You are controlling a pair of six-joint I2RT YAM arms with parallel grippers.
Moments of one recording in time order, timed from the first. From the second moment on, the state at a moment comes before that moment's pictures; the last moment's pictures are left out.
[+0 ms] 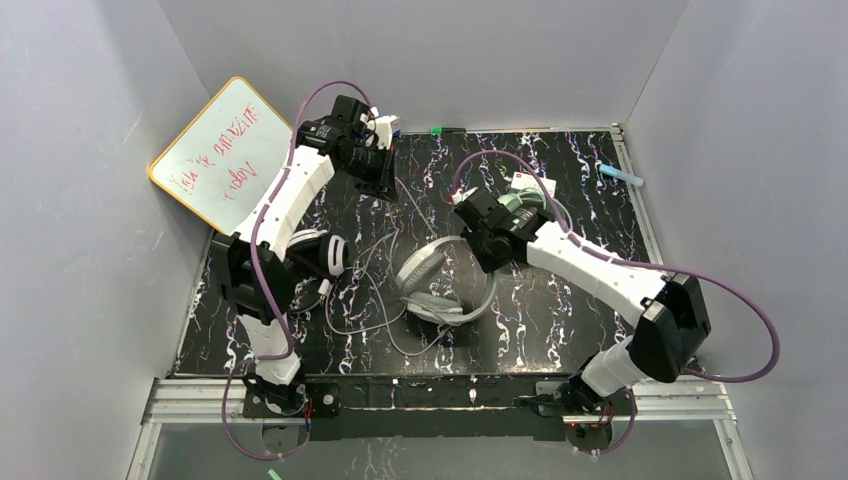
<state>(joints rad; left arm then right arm) -0.36 1.86 1.90 -1.08 0.42 -0.10 0.82 1.46 1.24 -0.92 0.22 0.20</state>
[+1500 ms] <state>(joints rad) -0.58 1.02 0.74 -0.19 0.44 -0.52 0.62 1.76 1.93 -0.93 0.23 0.60</state>
